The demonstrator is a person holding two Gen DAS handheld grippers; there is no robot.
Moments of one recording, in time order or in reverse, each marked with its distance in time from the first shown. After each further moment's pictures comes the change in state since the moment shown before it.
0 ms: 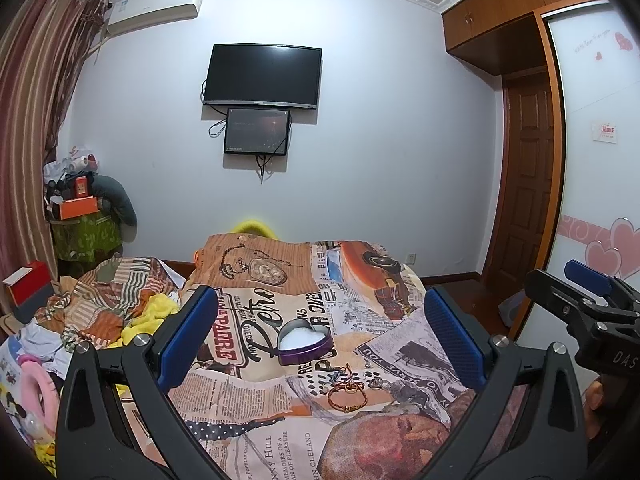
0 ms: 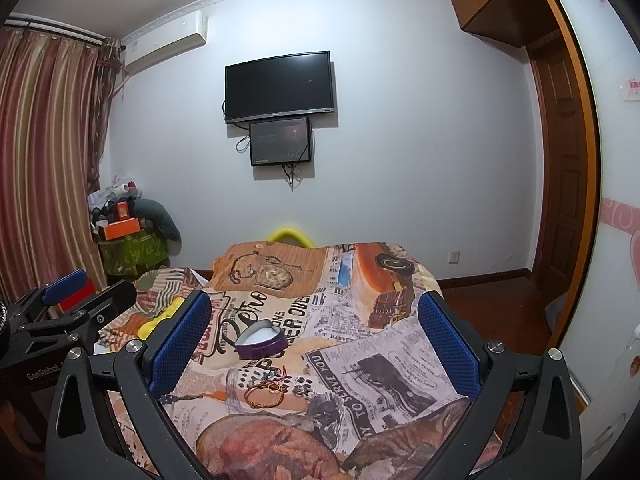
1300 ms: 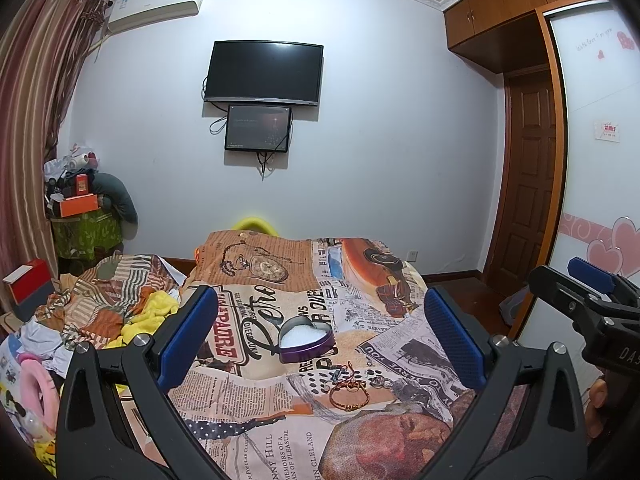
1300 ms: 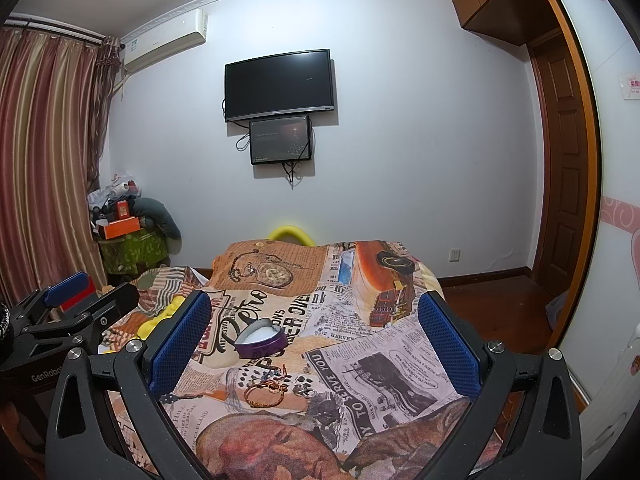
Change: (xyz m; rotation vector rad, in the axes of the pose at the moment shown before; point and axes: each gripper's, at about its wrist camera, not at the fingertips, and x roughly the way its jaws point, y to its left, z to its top) left arm 0.003 0.002 -0.002 0.000 0.005 0.002; right arm 0.003 -0.004 0.004 0.000 0.009 0.004
